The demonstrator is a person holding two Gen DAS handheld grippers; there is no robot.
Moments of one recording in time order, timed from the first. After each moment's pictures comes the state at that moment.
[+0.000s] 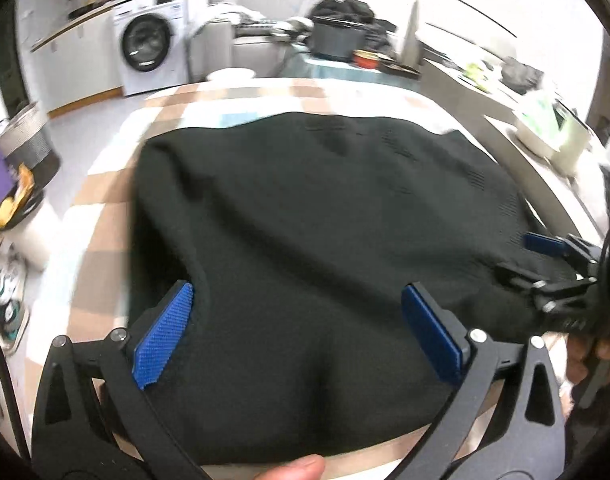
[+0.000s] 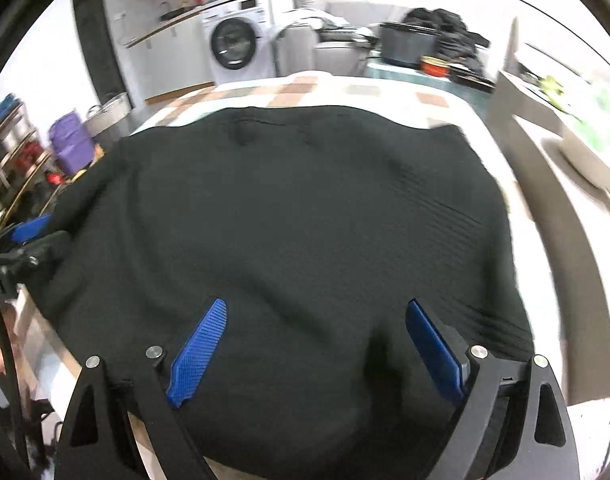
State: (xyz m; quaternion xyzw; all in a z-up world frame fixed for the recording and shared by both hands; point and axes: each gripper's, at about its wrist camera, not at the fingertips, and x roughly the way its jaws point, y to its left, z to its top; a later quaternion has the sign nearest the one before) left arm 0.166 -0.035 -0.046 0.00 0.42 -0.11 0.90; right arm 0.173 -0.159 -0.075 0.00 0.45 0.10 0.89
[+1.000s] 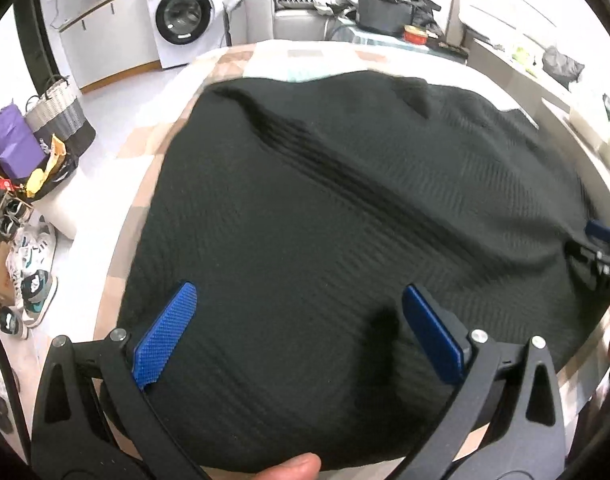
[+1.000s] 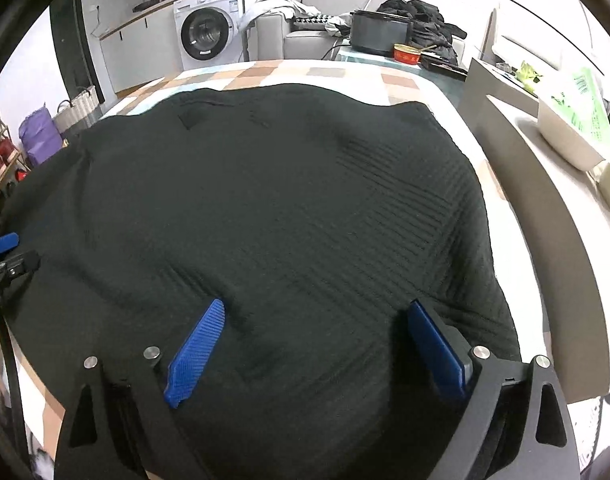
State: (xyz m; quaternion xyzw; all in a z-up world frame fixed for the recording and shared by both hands) left arm 0.170 0.042 -0.075 0.00 0.45 -0.03 0.89; right arm 0.182 -0.194 -0.099 -0.01 0.46 0.03 0.89
